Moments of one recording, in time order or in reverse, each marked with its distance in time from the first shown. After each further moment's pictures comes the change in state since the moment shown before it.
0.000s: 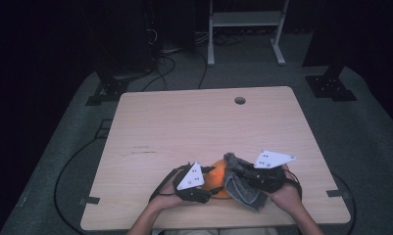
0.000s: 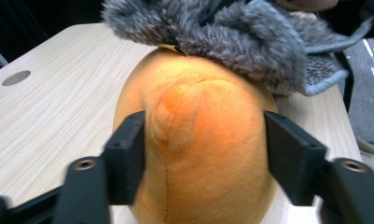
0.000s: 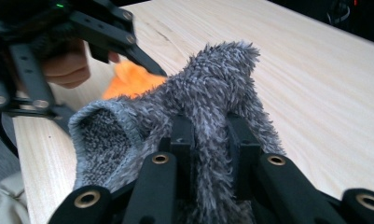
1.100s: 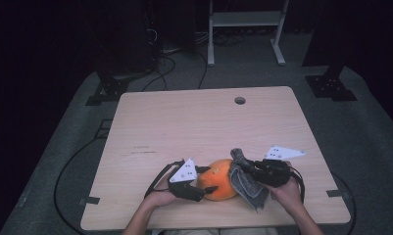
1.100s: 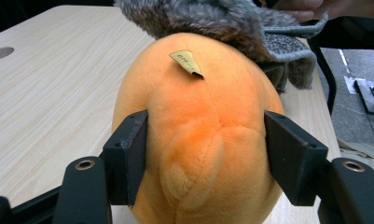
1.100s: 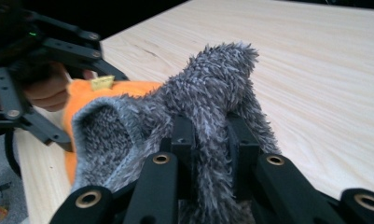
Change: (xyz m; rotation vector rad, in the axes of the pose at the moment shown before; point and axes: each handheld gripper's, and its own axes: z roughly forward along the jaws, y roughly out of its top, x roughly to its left) left arm 0.014 -0.010 -0.014 0.025 -0.065 -0.055; right arm -0.024 -0.018 0.003 -0.071 0.031 0.209
